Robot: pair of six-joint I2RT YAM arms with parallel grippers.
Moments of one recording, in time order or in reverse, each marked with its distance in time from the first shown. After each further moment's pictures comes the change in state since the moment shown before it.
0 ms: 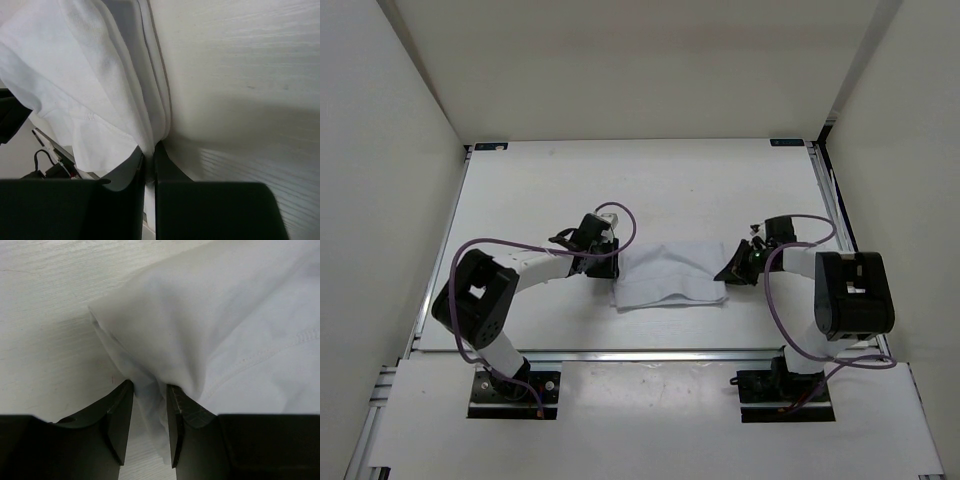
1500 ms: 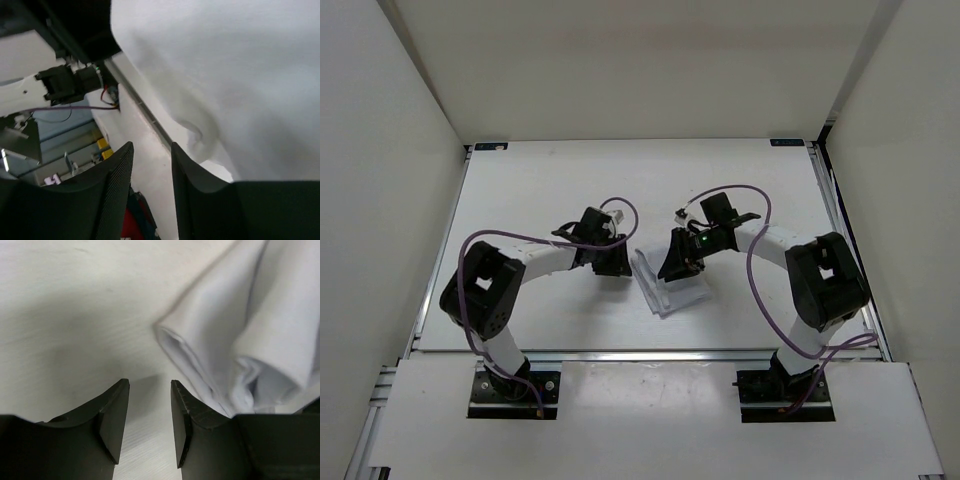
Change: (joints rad) left arm 0.006 0.070 0.066 0.024 0.193 -0.057; right arm 0.398 0.112 0.330 -0.174 -0.282 -0.036
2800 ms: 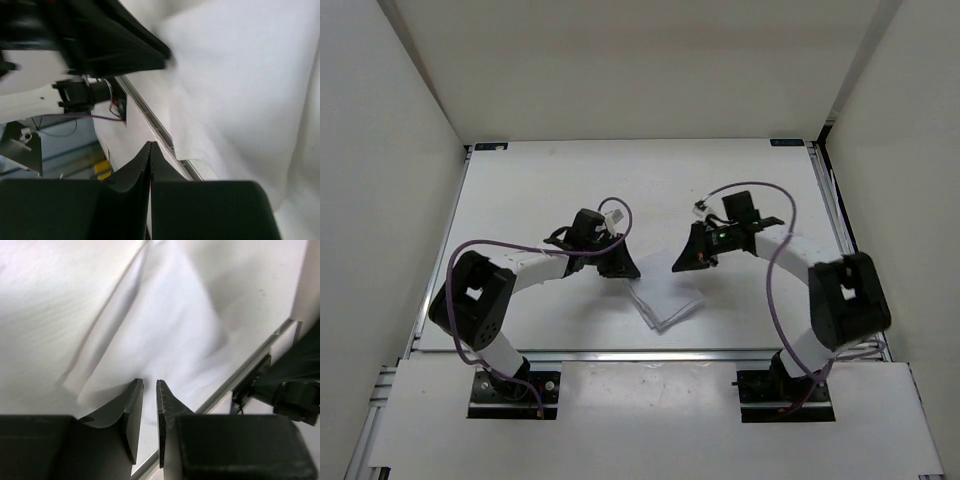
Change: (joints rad) left arm 0.024 -0.078 -0.063 0.151 0.244 -0.174; right arm -0.049 -0.079 -0.072 0.046 -0.037 0.006
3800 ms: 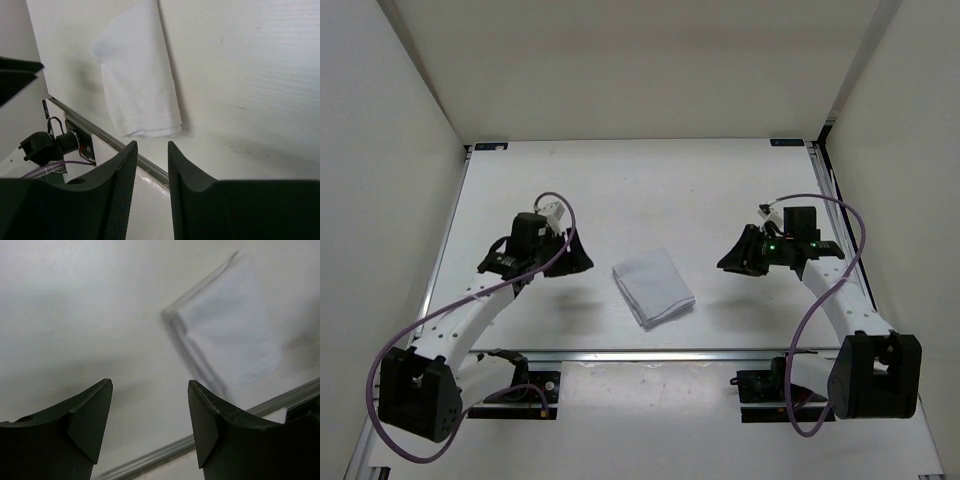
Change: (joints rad) left arm 0.225 -0.534 -0.097 -0.367 -0.243 0.212; right arm -0.337 -0.468 -0.164 -0.193 0.232 -0.069
